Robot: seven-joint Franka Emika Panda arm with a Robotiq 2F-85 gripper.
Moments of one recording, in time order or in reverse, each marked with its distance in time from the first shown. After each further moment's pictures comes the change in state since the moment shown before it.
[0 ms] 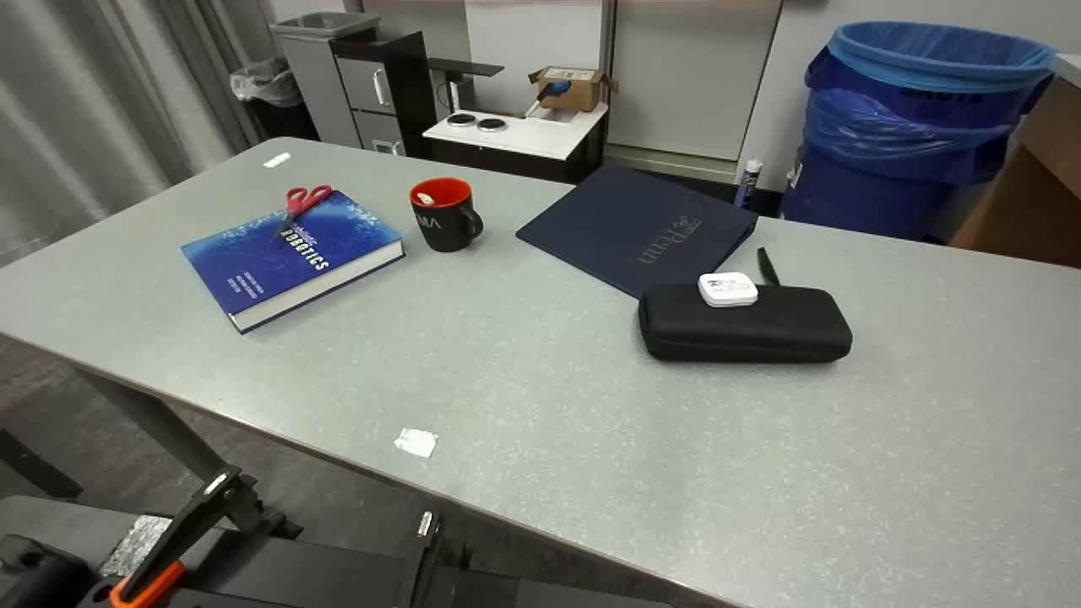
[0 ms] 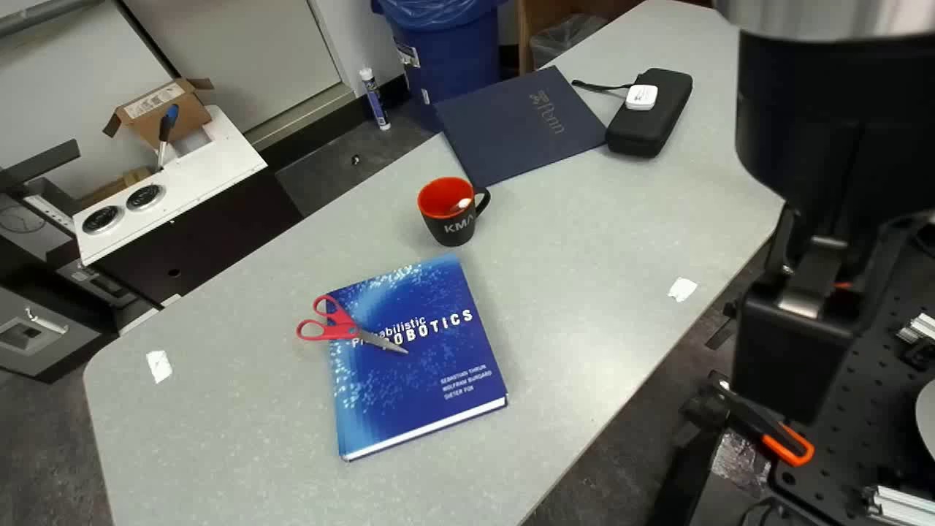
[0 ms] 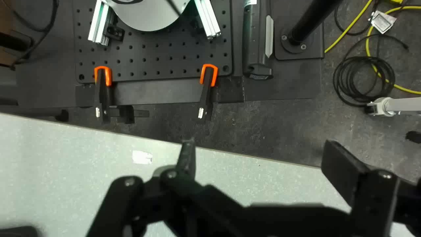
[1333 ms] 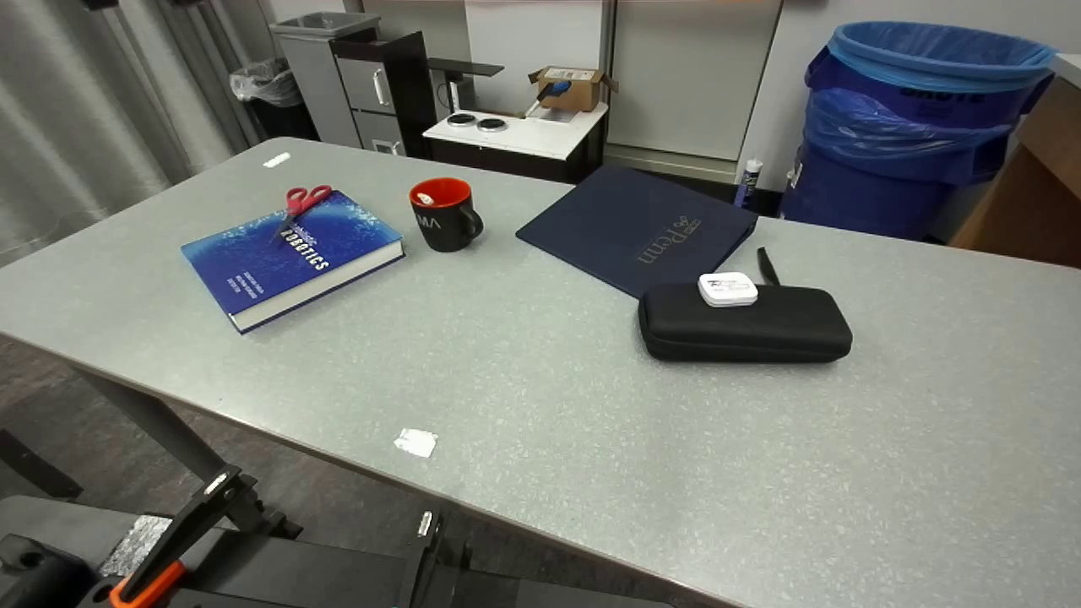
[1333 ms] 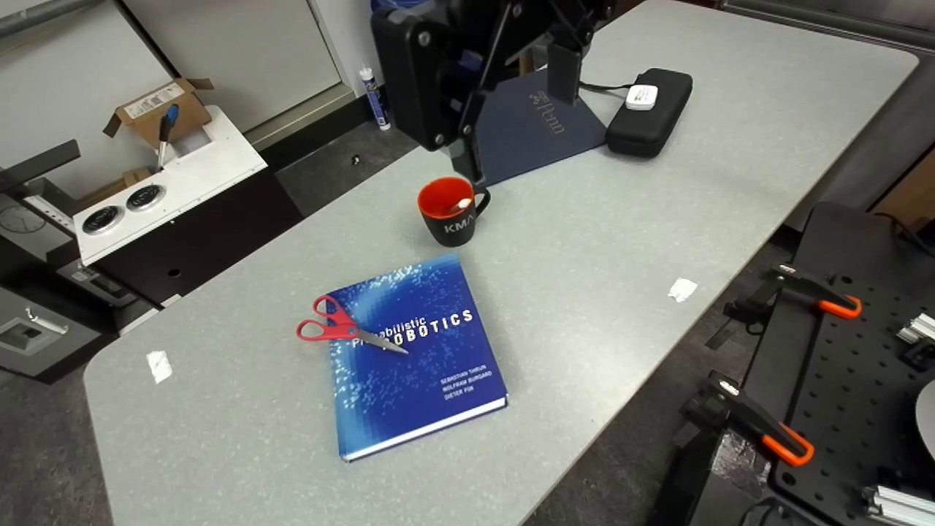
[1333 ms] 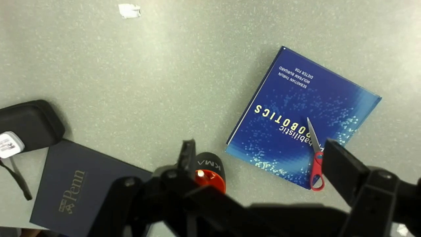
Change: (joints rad) arm -0.115 0.249 -0.030 0.267 -0.201 0.312 0.099
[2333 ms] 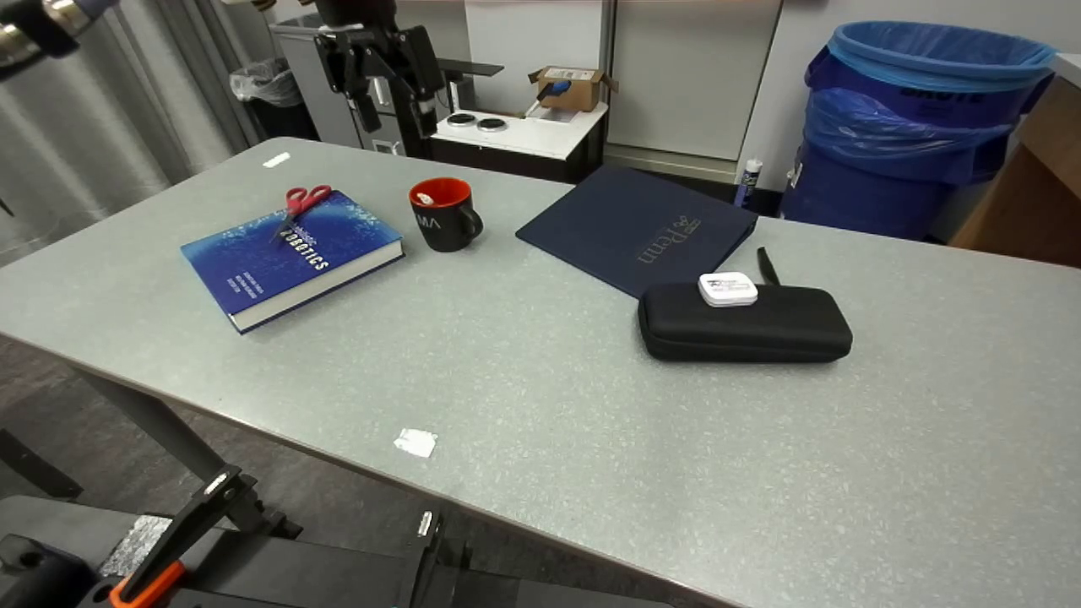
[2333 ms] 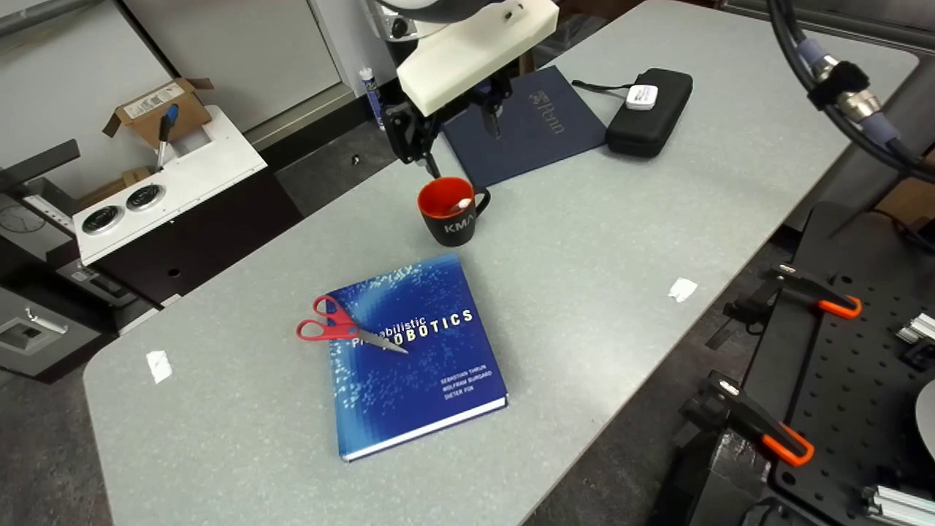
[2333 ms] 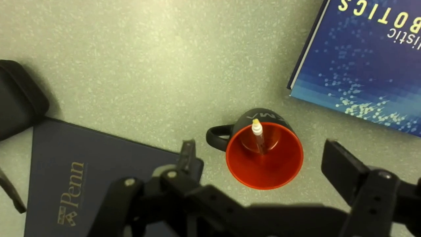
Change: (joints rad) arm -0.024 0.603 -0.186 0.332 -0.189 0.198 0.076
